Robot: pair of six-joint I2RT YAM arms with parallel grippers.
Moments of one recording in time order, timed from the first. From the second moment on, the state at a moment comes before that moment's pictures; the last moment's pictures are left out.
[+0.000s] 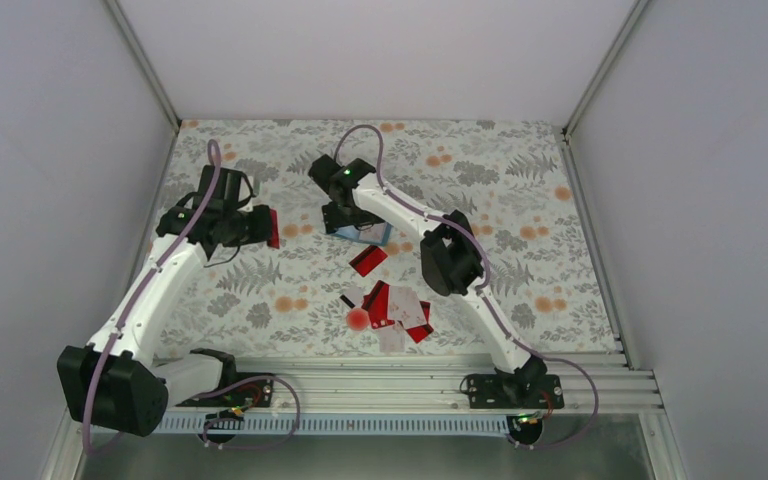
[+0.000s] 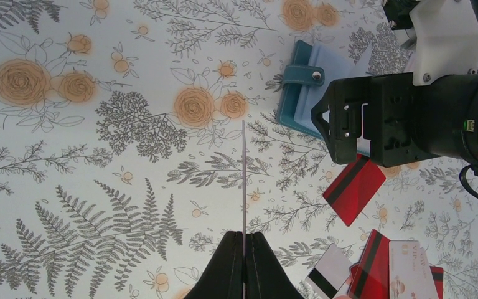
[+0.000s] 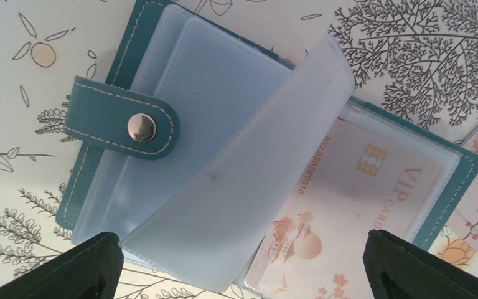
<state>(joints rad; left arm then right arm) -0.19 1.16 1.04 -0.84 0.17 -0.38 0.80 2.50 2.33 -1.21 0.22 0.59</state>
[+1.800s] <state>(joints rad) -0.27 1.80 1.32 -0.50 0.66 -0.39 0.61 2.21 1.72 -0.88 0.17 0.56</state>
